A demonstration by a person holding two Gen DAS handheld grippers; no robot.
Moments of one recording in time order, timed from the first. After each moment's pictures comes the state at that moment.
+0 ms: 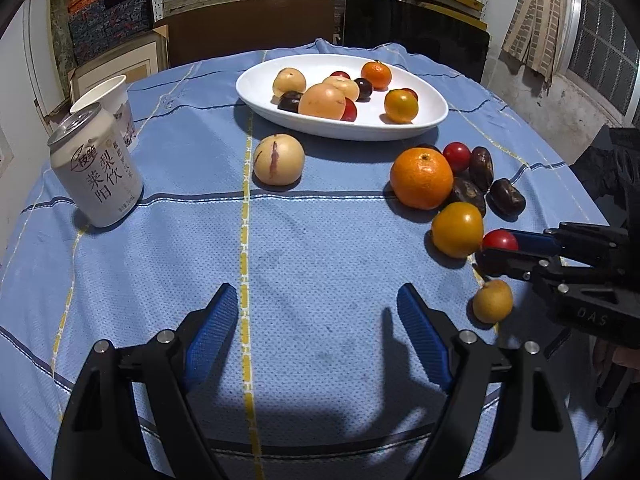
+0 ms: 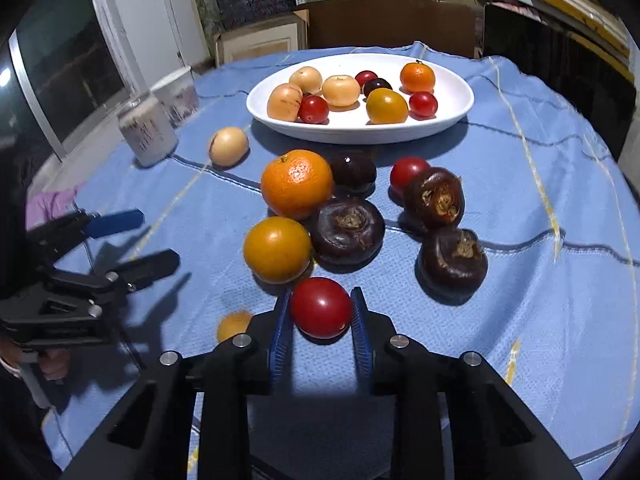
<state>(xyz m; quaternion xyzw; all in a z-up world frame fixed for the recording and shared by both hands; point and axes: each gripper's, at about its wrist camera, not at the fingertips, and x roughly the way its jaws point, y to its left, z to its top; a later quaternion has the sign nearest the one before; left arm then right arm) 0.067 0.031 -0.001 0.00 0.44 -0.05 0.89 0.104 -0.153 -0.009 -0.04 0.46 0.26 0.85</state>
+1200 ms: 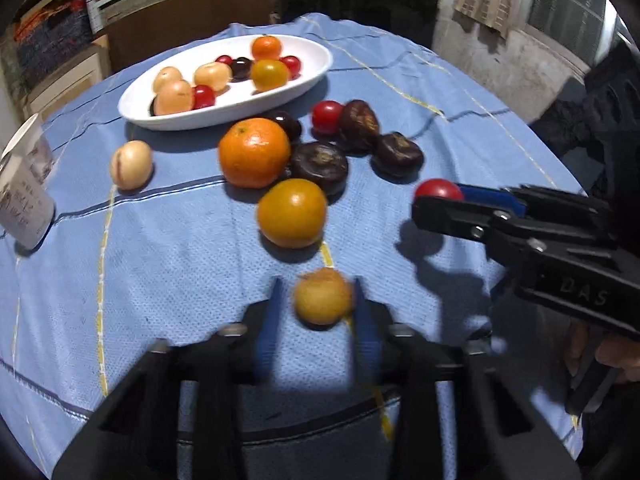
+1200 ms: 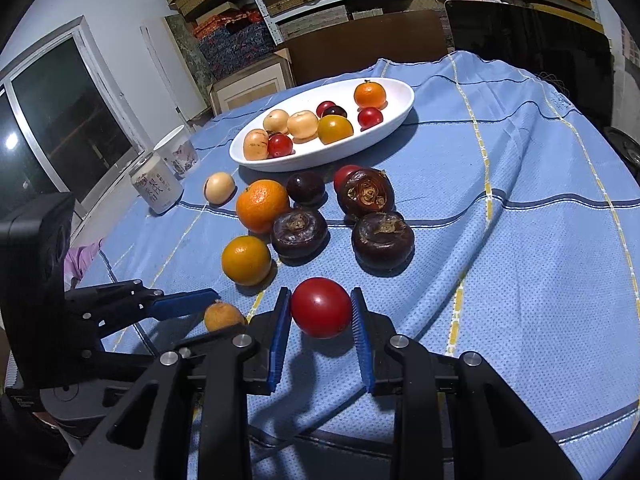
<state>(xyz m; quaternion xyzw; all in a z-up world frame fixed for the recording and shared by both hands) 0.062 -0.073 -0.008 0.05 0.48 -0.12 0.87 0.092 -0.212 -0.004 0.05 0.42 0.26 0.87</state>
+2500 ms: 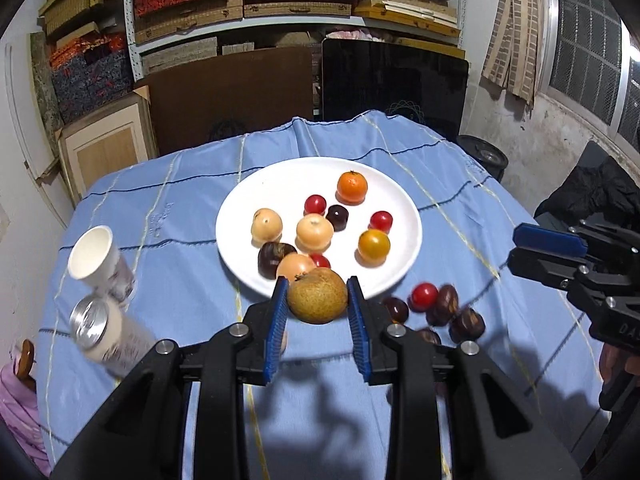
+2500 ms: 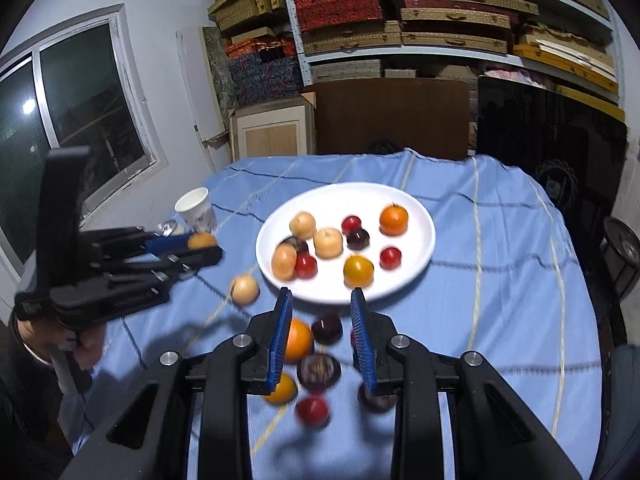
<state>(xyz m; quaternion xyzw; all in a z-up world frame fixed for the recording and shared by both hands) 0.146 0.011 0.108 0.03 0.39 -0.07 0.92 0.148 -0.174 0.115 -0.02 0.35 0.28 0.89</state>
